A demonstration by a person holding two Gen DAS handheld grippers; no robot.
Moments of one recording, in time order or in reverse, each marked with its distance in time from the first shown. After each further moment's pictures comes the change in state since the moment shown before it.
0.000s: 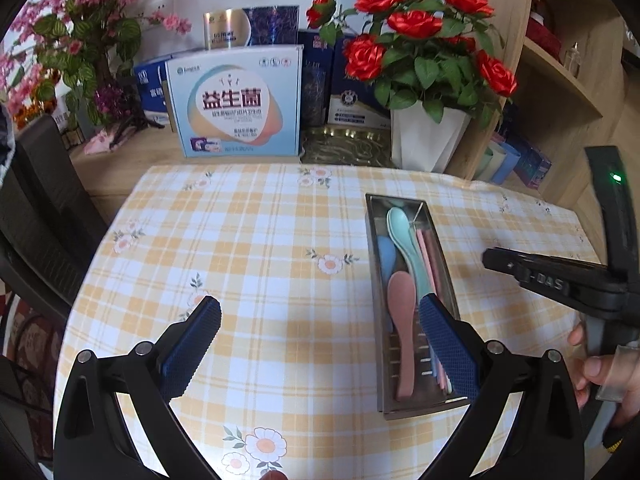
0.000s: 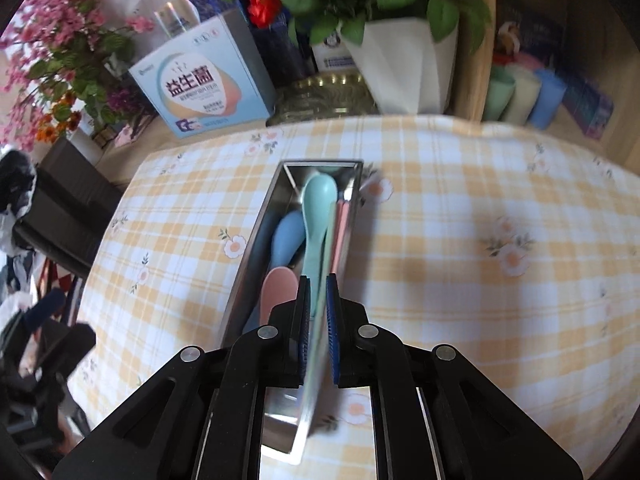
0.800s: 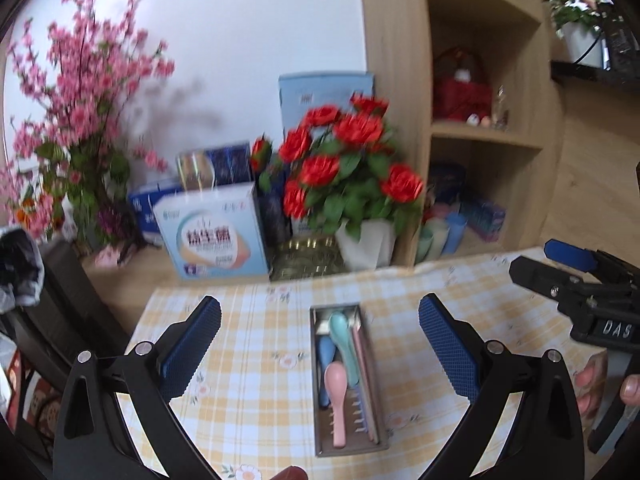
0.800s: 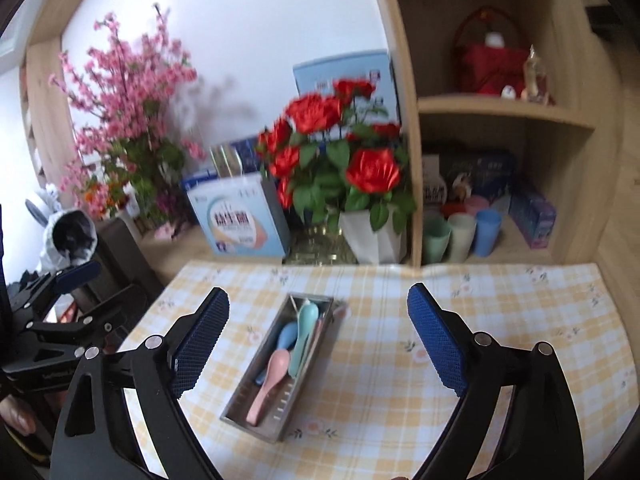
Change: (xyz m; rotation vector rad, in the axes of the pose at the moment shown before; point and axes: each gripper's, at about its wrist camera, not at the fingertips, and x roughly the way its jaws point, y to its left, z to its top) left arm -0.138 -0.105 0.048 0.160 -0.333 0.010; right arm -0.213 -0.032 -0.017 -0.079 -0.479 0.036
